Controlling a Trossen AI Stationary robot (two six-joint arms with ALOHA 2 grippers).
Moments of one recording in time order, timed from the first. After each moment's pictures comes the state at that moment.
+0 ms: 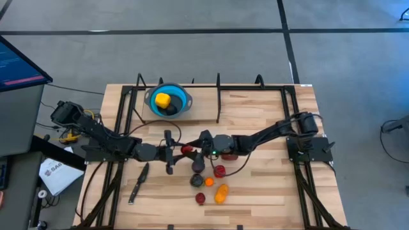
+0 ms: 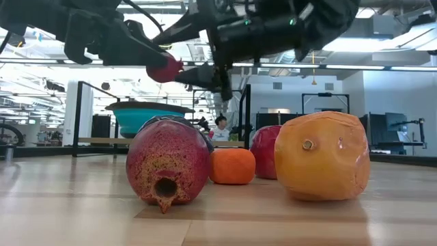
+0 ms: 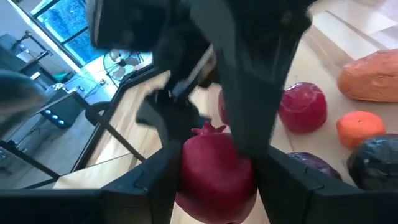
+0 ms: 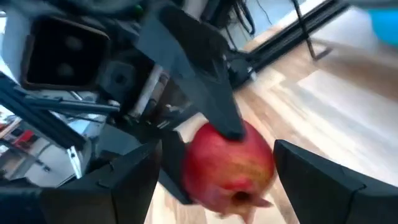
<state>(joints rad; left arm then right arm) -0.38 1.25 0.44 0.49 -0.59 0.32 0.14 1.96 1.06 0.70 0.18 0.65</state>
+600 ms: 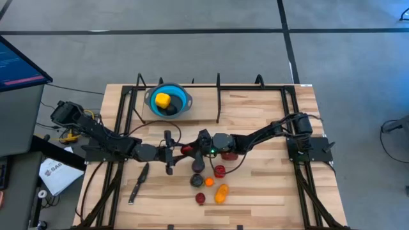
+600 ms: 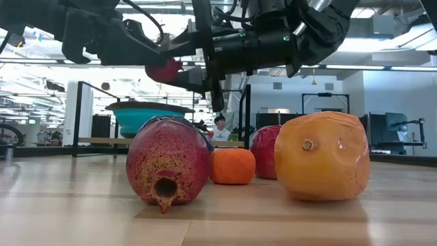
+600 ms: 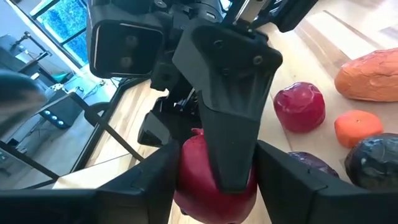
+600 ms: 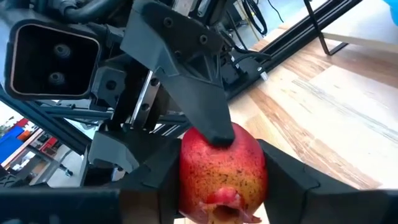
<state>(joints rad) -0.38 1.25 0.44 0.49 -0.60 0.32 0.13 2.02 1.06 0.80 0.11 0.69</state>
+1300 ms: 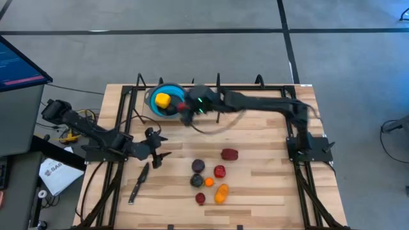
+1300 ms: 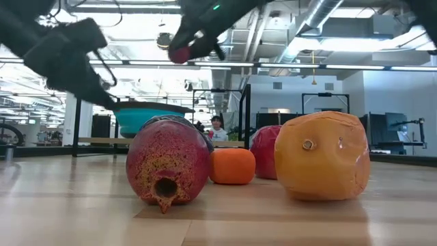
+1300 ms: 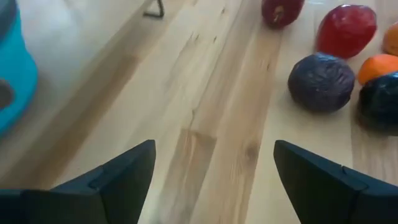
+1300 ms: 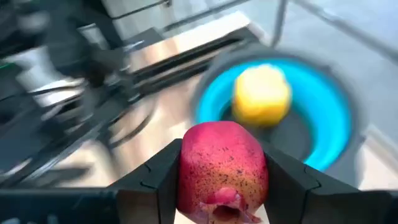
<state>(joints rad) -0.39 0.92 0.32 -0.13 -0.60 -0.46 -0.18 2.03 1.87 -0.40 0.10 0.24</state>
